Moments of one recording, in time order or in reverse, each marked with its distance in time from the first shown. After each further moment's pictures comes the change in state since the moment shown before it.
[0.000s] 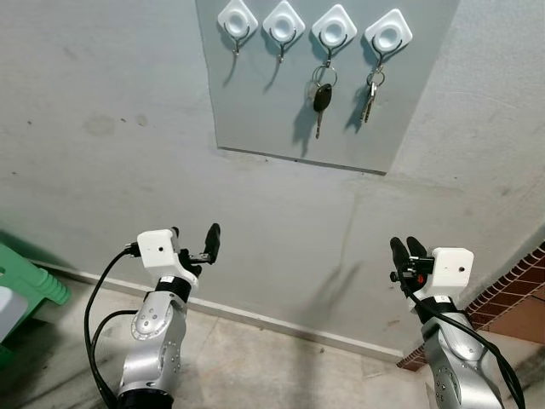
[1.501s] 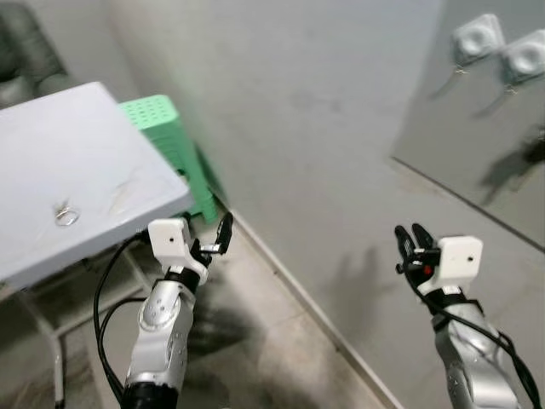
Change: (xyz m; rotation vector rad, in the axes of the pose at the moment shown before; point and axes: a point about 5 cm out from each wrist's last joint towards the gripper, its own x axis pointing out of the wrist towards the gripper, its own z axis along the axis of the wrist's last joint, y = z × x) left arm 0.000 -0.004 0.008 0.055 -0.041 -0.050; right arm 0.007 0.010 0.023 -0.050 -0.062 0.084
